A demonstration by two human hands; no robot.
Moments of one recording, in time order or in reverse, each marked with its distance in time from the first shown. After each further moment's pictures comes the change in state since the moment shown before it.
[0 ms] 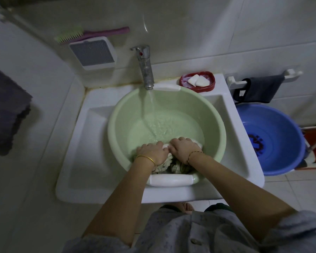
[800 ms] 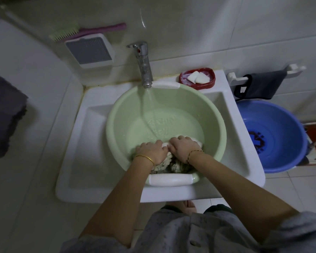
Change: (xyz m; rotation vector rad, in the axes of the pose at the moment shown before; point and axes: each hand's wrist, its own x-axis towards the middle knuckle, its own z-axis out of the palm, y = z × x) left_hand 0.001 0.001 0.000 0.010 -0.004 -0.010; right_hand -0.001 0.000 -0.001 -0.023 -0.017 -0.012
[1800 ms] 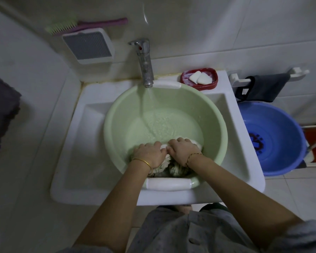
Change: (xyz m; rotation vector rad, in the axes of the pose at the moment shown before) left_hand 0.004 -0.008 0.004 -0.035 0.002 0.048; right_hand 0.000 -0.003 -0.003 -0.016 -0.024 -0.001
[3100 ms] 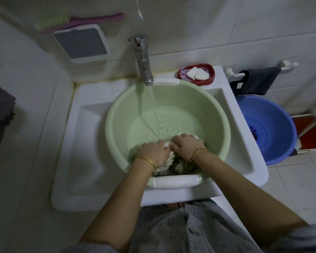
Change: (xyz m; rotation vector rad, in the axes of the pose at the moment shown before) left_hand 0.001 -0.005 -0.004 -0.008 -0.041 0.062; right_hand 0.001 -0.005 -0.002 0.068 0.012 0.090
